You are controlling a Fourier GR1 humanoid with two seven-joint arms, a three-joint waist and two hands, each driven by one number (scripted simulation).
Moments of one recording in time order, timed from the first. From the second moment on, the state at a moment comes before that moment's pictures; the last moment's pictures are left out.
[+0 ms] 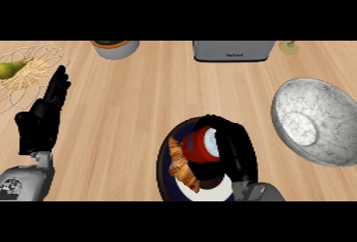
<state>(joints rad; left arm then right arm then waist) -0.19 0.28 0.00 -1.60 -0.10 0.18 0.18 -0.18 -0.01 0.47 -1.67 0.87 -0.13 0.45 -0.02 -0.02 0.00</state>
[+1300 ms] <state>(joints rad) -0.21 0.27 0.02 -1.62 -0.12 0.15 0.19 -0.28 -0.16 0.17 -1.92 1.10 -0.32 0.91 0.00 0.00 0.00</state>
